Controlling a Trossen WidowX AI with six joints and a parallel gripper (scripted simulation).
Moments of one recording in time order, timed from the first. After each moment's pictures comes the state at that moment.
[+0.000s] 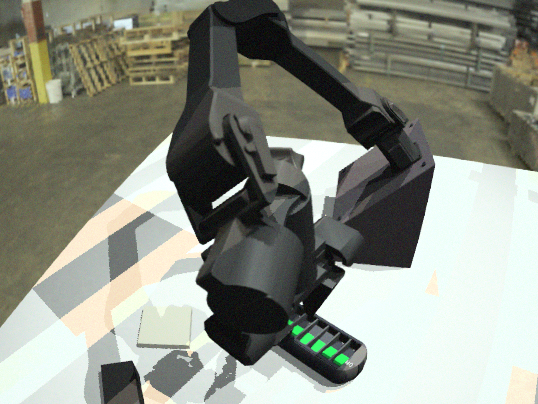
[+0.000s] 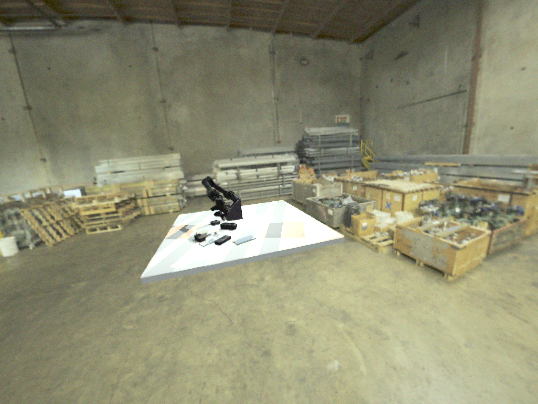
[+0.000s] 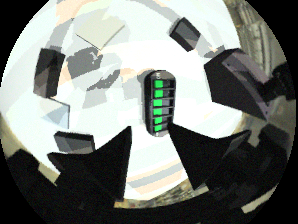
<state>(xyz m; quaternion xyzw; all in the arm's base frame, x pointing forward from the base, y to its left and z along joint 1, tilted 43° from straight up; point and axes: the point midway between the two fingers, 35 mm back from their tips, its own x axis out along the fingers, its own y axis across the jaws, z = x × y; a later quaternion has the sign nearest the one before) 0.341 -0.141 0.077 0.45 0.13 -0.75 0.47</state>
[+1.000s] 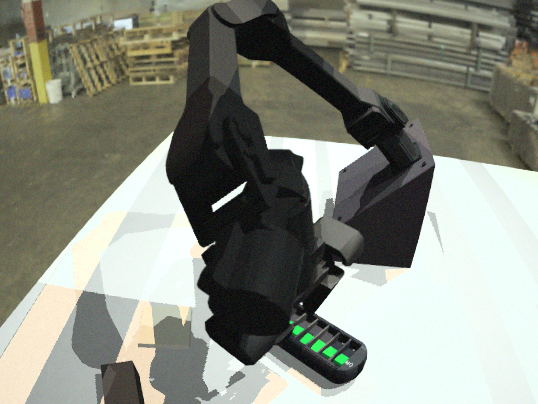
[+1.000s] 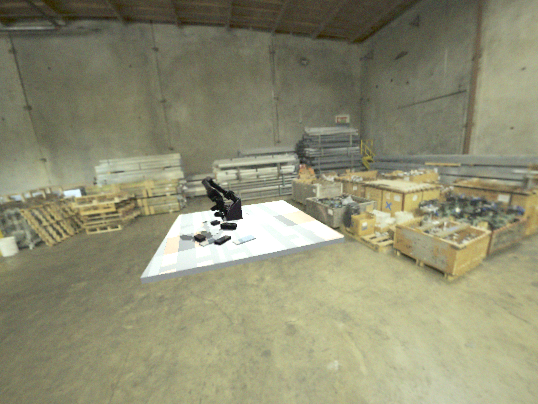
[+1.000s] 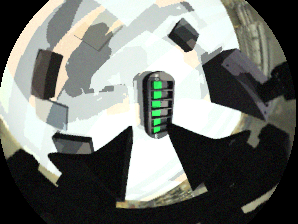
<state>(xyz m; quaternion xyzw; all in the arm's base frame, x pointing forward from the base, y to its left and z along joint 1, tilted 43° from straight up) 0.339 -0.142 0.077 0.44 0.13 -0.75 0.47</state>
